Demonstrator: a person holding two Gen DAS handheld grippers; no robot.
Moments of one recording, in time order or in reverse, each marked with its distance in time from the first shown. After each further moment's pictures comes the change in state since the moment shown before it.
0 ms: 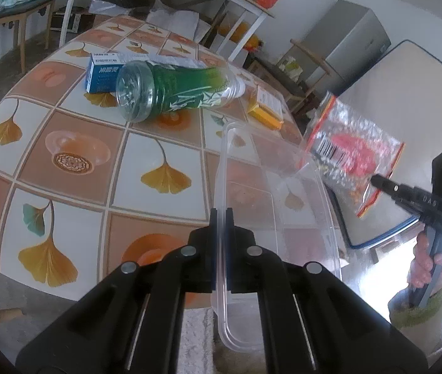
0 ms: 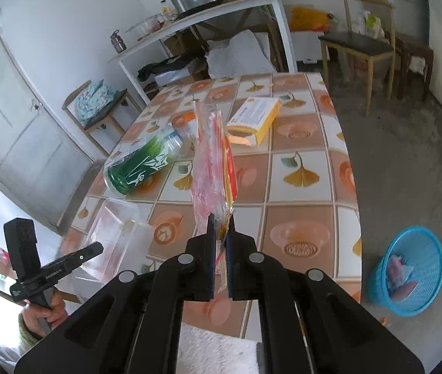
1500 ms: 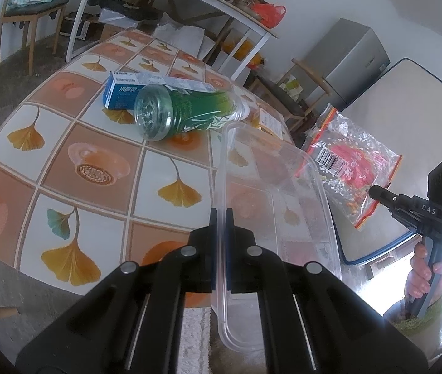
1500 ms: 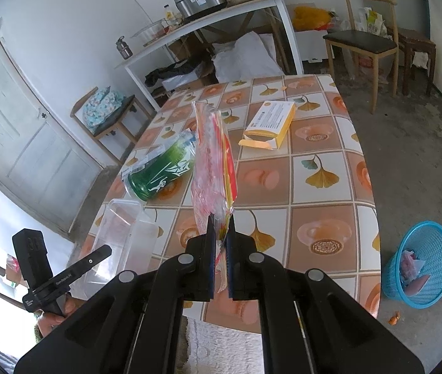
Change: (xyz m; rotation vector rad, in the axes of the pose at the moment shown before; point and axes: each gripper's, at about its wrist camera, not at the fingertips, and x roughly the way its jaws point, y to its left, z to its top) left arm -0.028 0.010 -0.001 -0.030 -0.075 -0.007; right arm -0.007 0.024 0.001 0.019 -0.022 0.038
